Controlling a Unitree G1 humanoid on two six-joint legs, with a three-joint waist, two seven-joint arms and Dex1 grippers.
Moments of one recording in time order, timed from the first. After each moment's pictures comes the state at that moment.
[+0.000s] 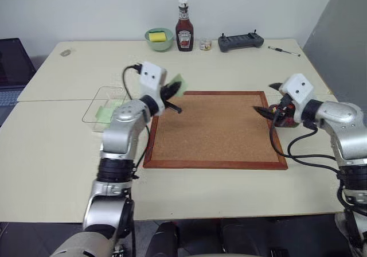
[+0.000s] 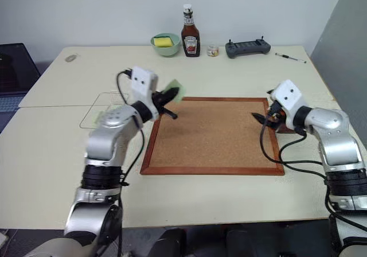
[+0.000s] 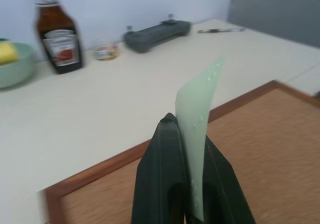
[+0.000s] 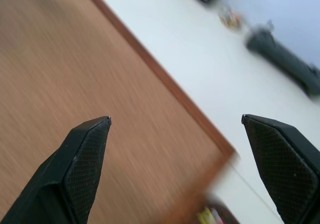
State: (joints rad) left arm -0.66 0.34 0.07 0.01 -0.17 0.57 -0.48; right arm -0.60 -0.68 0.01 -0.01 0.17 0.37 0.85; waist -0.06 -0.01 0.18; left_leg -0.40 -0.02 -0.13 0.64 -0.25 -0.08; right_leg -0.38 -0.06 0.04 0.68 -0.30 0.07
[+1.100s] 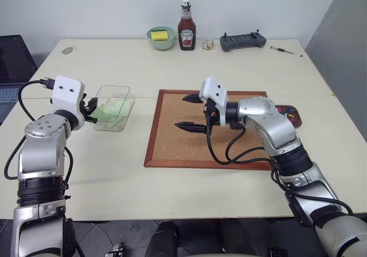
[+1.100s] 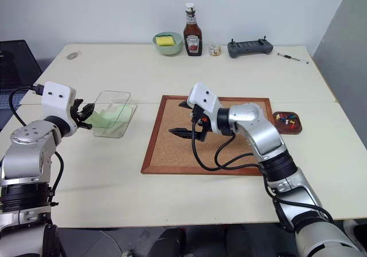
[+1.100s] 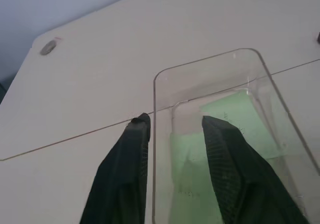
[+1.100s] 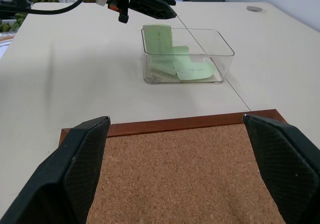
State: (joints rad) left arm -0.48 0.70 0.27 0.13 -0.11 0.56 -0.43; right arm -0.82 -0.32 0.30 0.04 0.22 0.49 0.93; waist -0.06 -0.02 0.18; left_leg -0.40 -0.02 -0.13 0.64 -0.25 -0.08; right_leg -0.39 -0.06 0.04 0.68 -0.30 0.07
